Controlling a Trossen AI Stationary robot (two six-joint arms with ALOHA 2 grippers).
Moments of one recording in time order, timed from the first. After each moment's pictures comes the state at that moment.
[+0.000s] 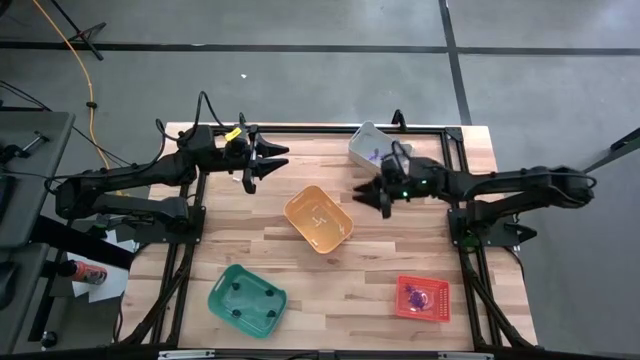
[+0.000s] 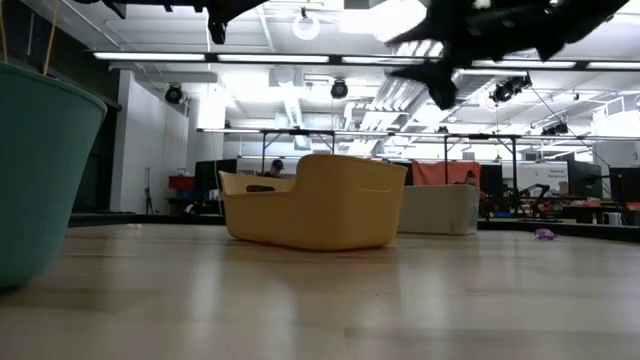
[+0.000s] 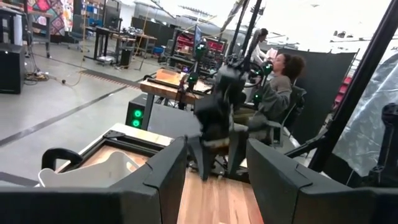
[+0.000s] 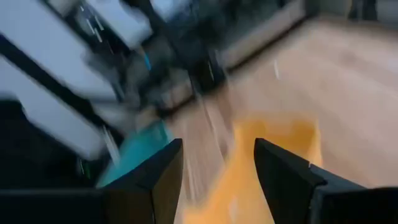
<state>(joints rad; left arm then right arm) 0.33 0.95 0.74 0.28 0.25 -0.26 -0.14 1.11 0.59 0.30 -0.16 0.57</state>
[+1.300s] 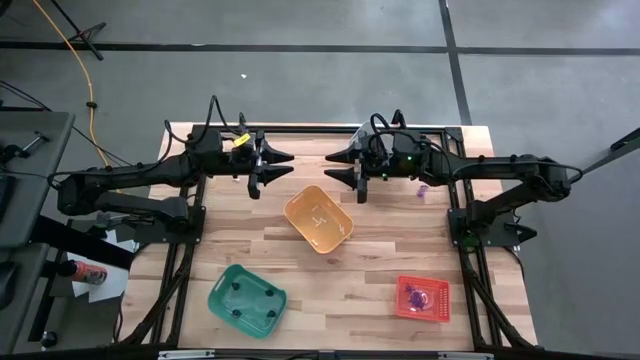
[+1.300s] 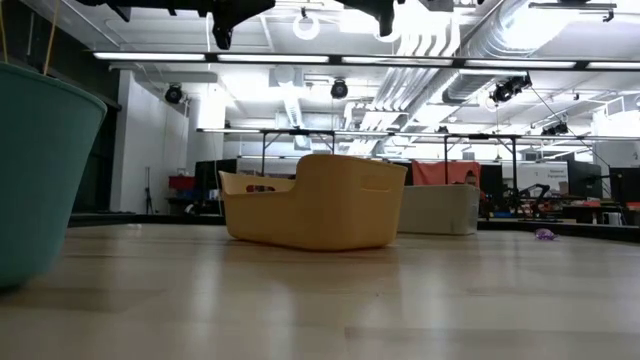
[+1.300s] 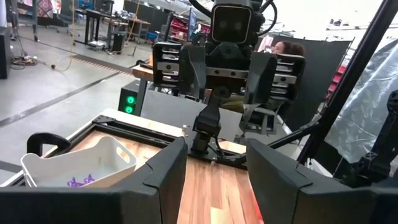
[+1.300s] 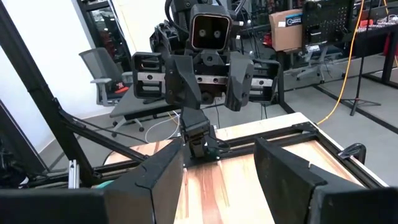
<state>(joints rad) 0.29 0.99 0.74 0.27 0.25 -0.26 -0.14 1.34 1.07 0.22 -0.12 0.18</state>
